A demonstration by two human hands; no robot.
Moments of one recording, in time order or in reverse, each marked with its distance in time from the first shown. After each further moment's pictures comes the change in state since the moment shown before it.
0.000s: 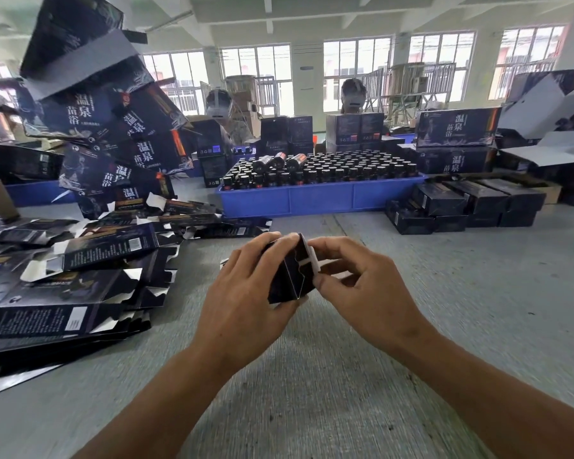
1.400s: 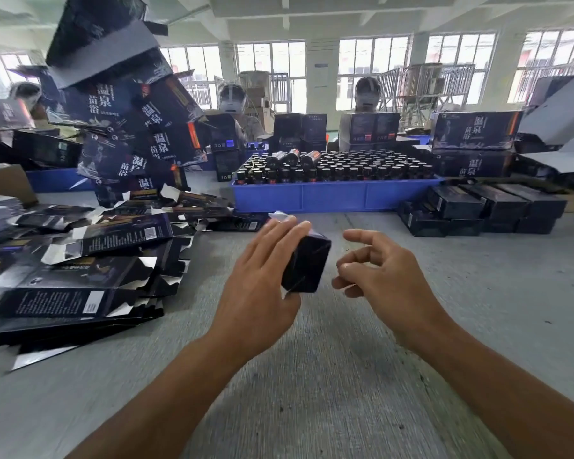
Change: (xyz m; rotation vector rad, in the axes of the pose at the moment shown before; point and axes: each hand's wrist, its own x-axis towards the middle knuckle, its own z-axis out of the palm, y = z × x) left_hand 0.002 -0.001 0.001 -0.099 -0.064 -0.057; right_hand 0.008 0.004 -0.002 0.197 0.061 0.325
